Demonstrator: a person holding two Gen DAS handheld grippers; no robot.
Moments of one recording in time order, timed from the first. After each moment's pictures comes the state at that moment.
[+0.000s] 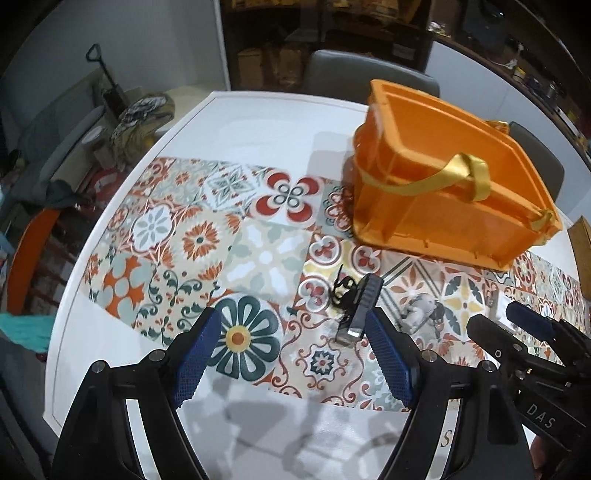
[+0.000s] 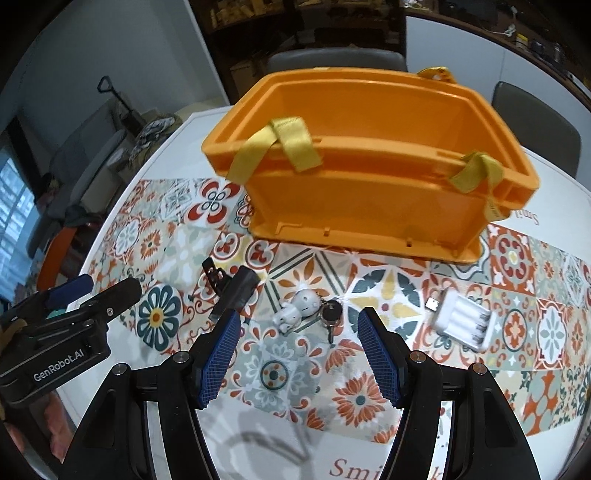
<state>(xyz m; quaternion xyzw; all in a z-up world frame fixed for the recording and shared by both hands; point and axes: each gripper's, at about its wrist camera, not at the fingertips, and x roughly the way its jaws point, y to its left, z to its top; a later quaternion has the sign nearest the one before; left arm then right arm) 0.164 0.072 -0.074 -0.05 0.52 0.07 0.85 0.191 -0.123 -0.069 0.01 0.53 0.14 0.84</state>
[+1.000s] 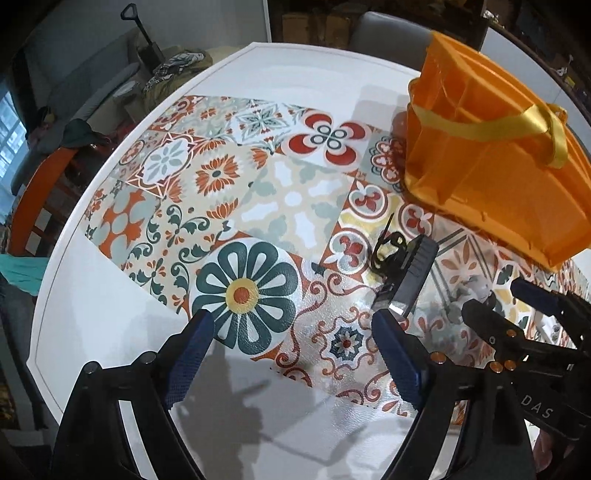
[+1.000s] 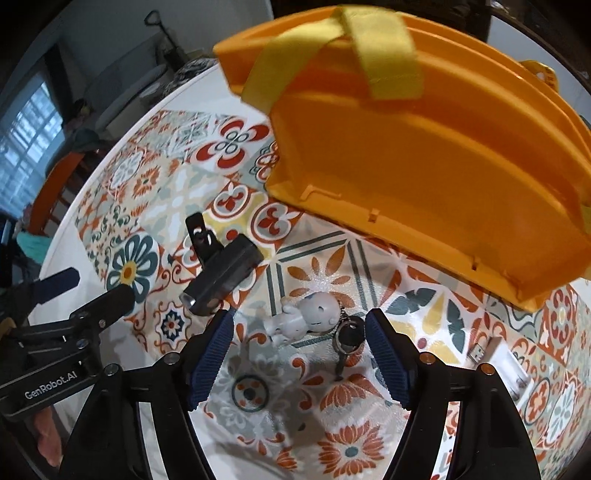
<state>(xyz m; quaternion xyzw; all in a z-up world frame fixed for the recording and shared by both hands) 0.163 0.074 -0.139 -0.07 0.57 0.15 0.81 0.231 -0.091 -0.137 -0.09 0.56 0.23 0.79</state>
